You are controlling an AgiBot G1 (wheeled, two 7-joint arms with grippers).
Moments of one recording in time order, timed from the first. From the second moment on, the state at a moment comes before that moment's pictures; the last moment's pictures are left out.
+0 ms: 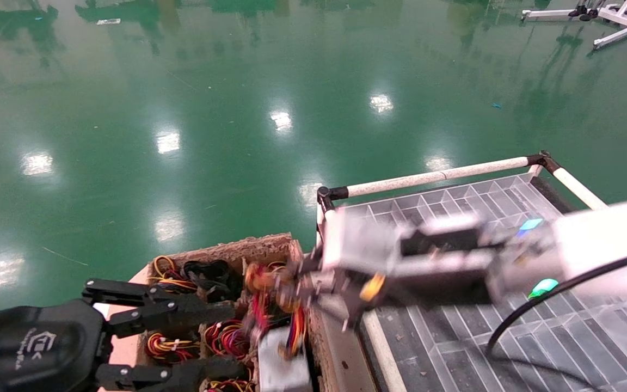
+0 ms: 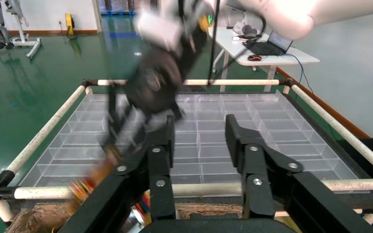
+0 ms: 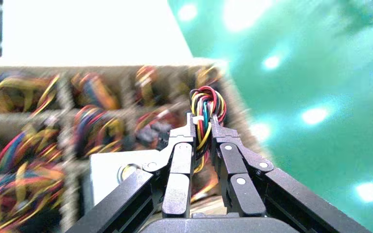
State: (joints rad) left arm -1.09 0.59 0.33 -1.27 0.69 1.47 -0.16; right arm 1.52 -0.94 -0.54 1.32 -1.41 -1.33 0.31
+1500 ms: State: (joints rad) left arm -1.09 0.59 0.34 -1.27 0.69 1.47 -0.16; right arm 1.99 -1.23 -0.58 0.21 -1.64 -1.07 -0.64
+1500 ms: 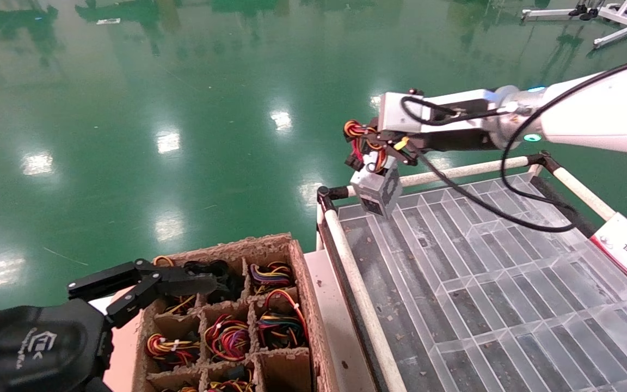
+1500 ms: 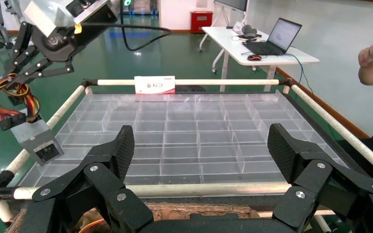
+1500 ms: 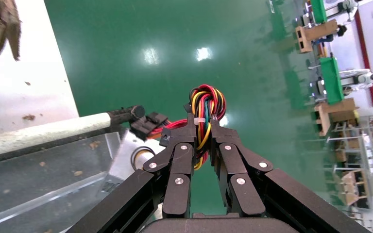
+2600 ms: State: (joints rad) left arm -1.09 0.59 0.34 -1.27 0.69 1.47 -0.16; right arm 1.94 -1.34 -0.60 0.05 -1.64 -0.86 -0.77
